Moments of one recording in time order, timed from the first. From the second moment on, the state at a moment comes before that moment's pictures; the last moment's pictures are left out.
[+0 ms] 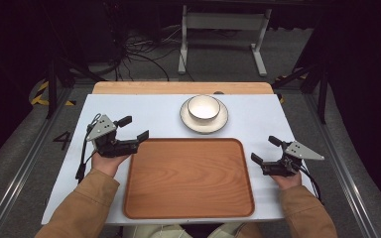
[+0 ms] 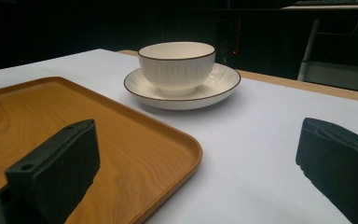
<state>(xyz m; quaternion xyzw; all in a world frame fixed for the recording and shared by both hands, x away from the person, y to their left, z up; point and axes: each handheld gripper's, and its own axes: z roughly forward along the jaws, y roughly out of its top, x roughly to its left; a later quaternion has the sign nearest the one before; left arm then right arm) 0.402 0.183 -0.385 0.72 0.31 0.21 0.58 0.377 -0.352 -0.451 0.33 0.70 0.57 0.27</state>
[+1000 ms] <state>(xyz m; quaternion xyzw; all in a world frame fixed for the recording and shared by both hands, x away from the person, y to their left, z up) 0.465 0.113 -0.376 0.75 0.29 0.20 0.56 0.377 -0.351 -0.451 0.33 0.70 0.57 0.27</state>
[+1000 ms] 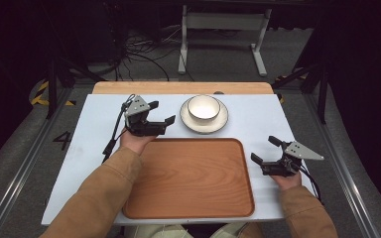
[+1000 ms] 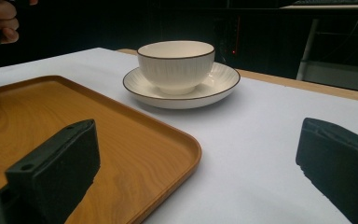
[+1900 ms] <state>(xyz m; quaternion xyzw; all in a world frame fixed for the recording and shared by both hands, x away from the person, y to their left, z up) 0.508 0.066 -0.366 0.77 0.29 0.21 0.54 0.377 -0.352 -0.450 0.33 0.70 0.58 0.26</state>
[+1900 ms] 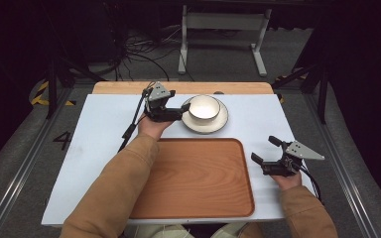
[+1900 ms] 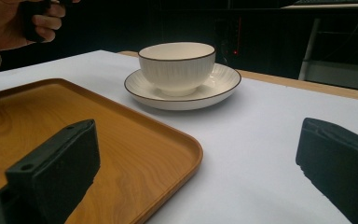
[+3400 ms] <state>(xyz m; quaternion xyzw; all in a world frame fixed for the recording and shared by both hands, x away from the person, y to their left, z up) 0.575 0.016 -0.403 0.80 0.39 0.13 0.43 0.377 -0.352 -0.451 0.34 0.70 0.57 0.27</state>
